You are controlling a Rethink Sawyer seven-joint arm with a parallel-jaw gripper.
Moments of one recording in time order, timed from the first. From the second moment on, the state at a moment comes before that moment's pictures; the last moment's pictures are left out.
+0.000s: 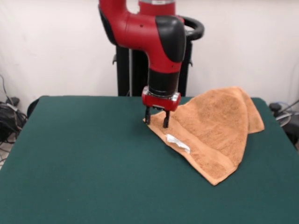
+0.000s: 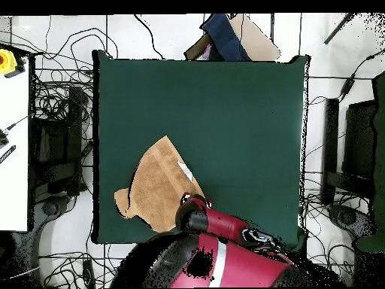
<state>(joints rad) -0.32 -0.42 -0.05 2.09 -0.06 -0.14 1.74</state>
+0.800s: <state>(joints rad) -0.24 -0.44 -0.06 2.07 -0.07 -0.09 1.74</state>
